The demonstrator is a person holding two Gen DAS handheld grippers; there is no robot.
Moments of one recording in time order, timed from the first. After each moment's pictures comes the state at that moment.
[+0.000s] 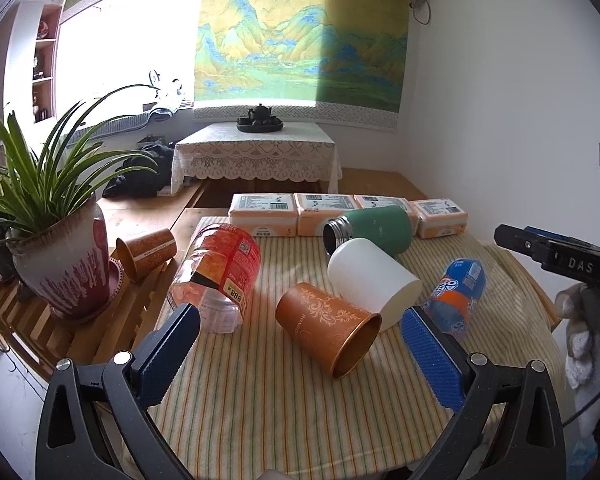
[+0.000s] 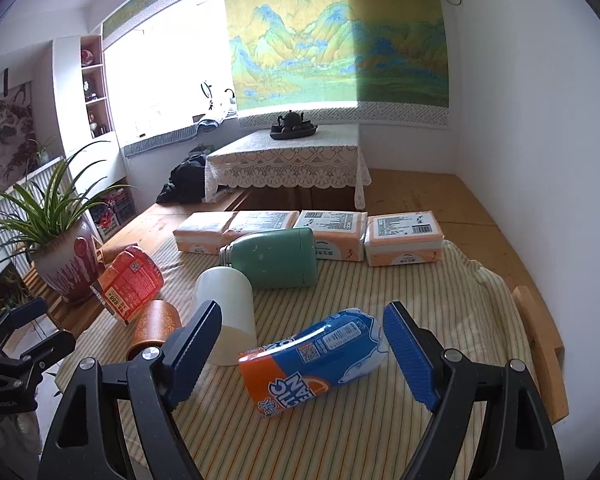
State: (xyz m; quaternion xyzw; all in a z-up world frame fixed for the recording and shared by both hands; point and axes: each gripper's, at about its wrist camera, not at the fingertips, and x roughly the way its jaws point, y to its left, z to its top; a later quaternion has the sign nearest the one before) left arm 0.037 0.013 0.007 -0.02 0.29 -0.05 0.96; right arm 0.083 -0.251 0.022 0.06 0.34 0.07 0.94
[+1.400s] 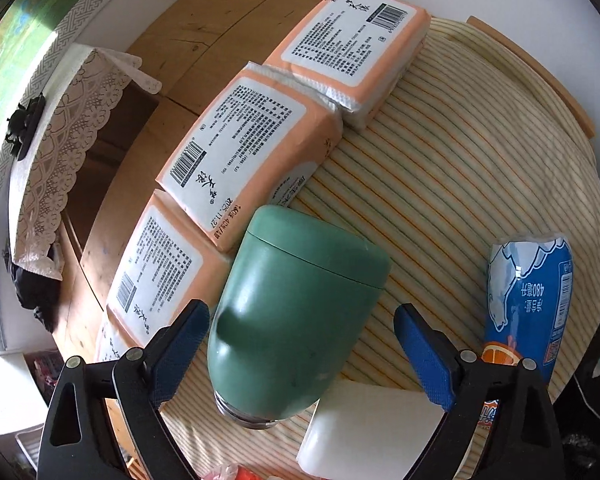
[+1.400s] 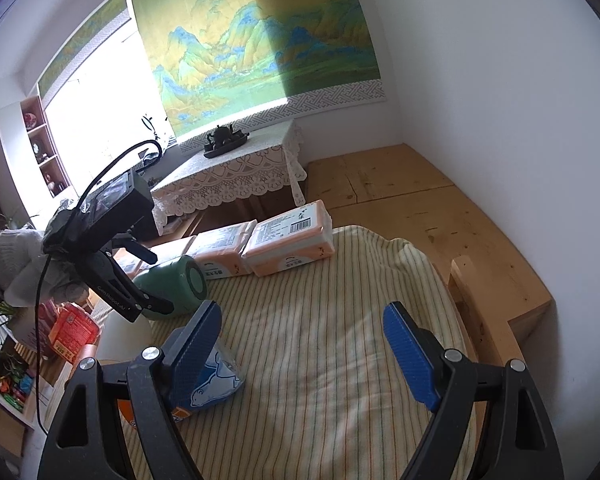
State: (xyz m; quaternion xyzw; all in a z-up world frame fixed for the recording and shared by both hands) left arm 0.345 -0.197 -0.068 0.37 0.57 -0.26 0.69; right arm 0.089 -0.388 -0.005 0.15 0.33 -0.01 0.93
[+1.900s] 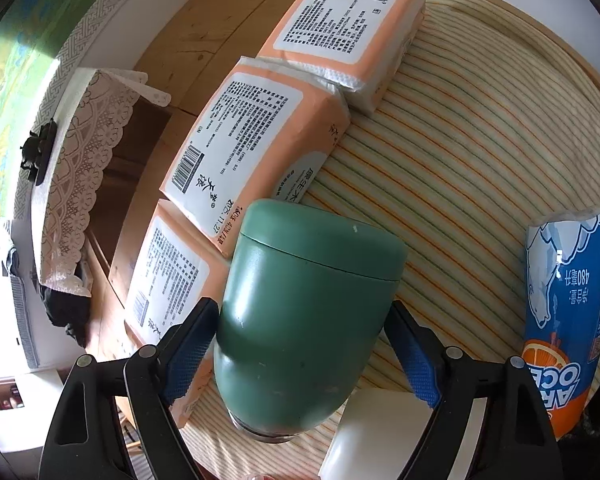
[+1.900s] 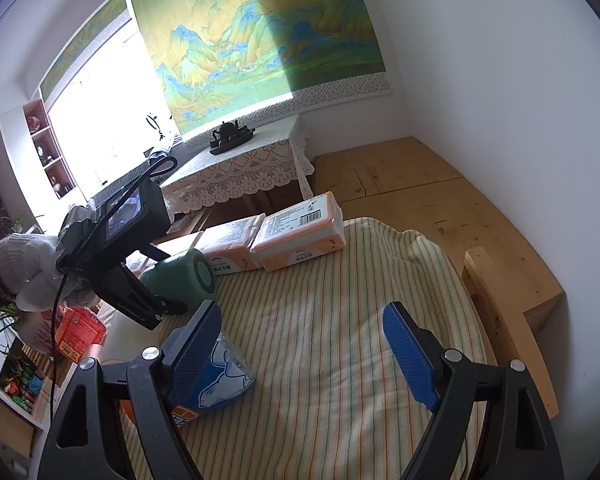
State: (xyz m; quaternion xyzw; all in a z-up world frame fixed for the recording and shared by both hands) left arm 0.338 -0.201 -0.091 0.43 0.54 -0.24 0.69; right arm 0.092 -0.386 -0.012 0.16 0.33 0.00 0.93
